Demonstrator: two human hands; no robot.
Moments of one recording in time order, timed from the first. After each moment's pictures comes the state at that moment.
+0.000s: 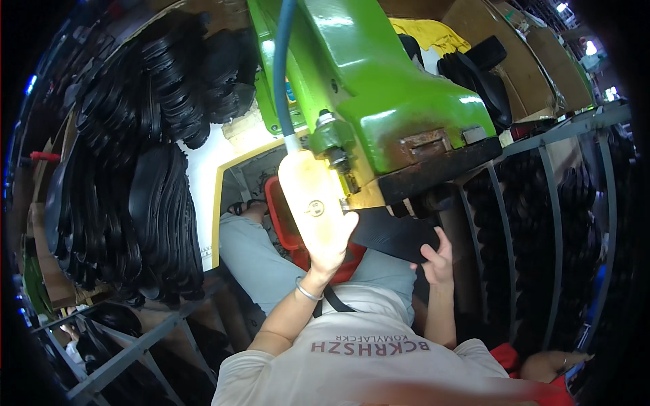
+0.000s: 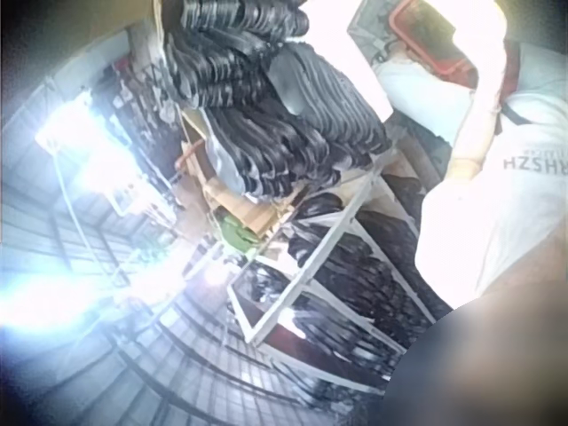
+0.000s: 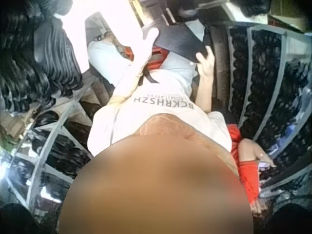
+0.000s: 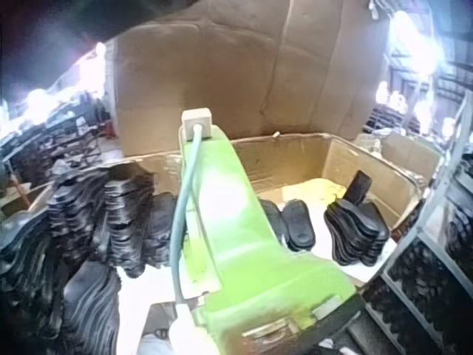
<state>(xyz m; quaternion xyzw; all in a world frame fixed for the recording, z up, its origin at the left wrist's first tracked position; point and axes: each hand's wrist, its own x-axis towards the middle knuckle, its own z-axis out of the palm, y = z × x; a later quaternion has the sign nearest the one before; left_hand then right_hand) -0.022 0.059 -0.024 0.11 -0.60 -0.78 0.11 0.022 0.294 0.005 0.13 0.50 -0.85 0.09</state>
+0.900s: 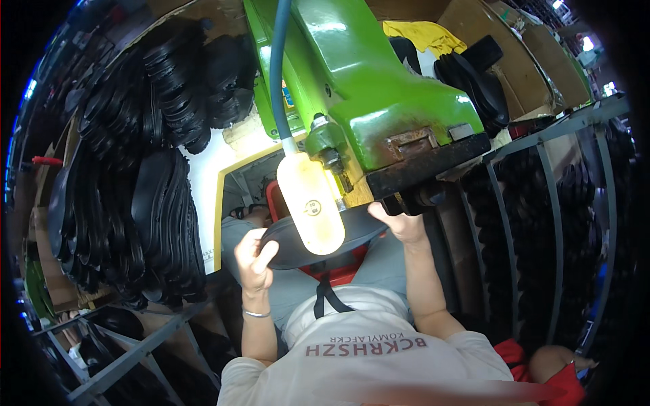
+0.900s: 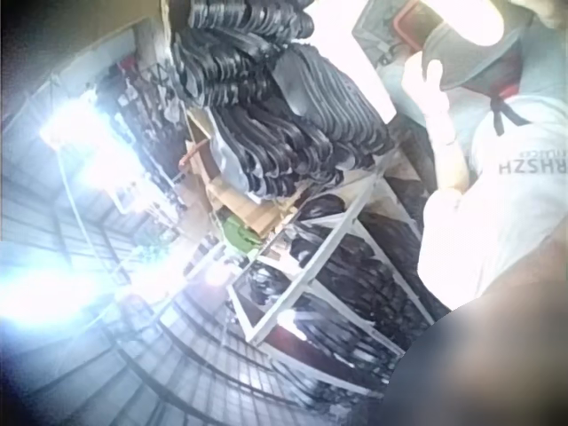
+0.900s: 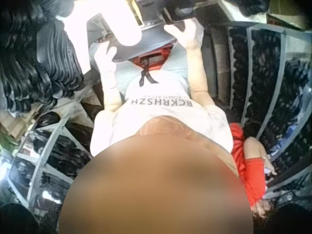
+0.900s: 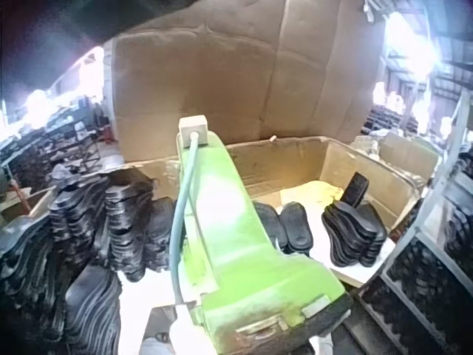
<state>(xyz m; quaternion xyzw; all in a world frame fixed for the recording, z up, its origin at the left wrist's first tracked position) 0.018 -0.059 0.004 0.10 -0.55 -0.82 0.07 -0.070 0.202 0.056 -0.13 0.70 -0.70 -0.02</state>
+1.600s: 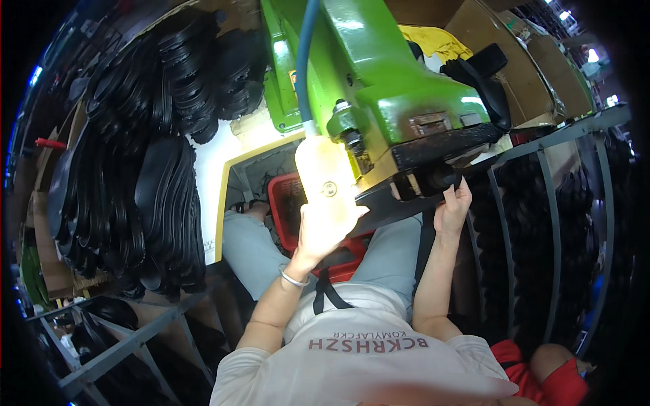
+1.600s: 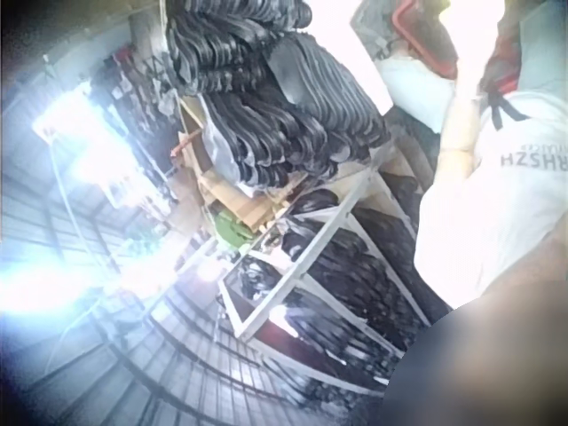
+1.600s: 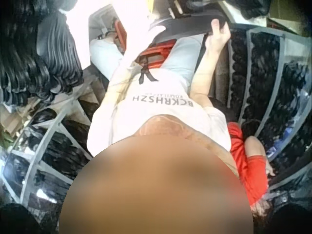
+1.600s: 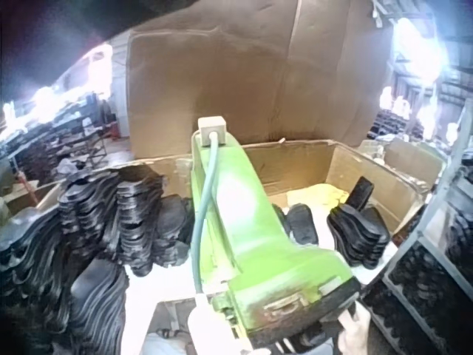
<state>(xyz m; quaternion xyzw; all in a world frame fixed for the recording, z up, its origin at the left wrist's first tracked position) -0.039 0.024 0.043 -0.13 -0.80 -0.56 0.15 -0.079 0.273 0.030 0.03 0.58 -0.80 -0.15</state>
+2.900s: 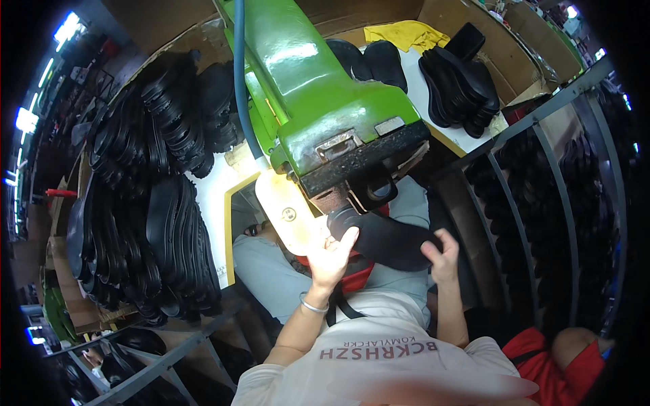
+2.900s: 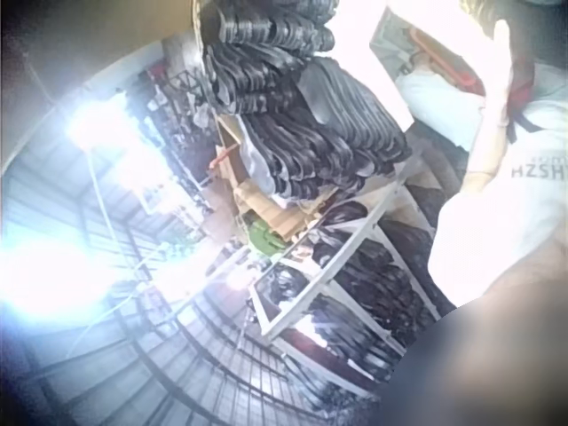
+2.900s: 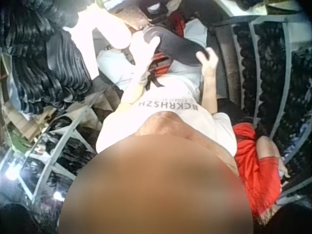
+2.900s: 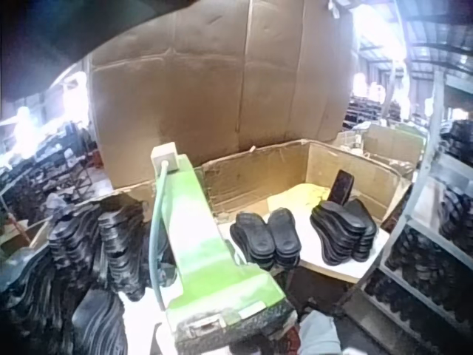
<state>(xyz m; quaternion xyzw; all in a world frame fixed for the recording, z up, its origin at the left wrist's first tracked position) -0.015 0.059 0.023 0.01 -0.58 -0.81 0.09 0.033 0.297 -0.007 0.11 0.67 -0.73 -0.02</state>
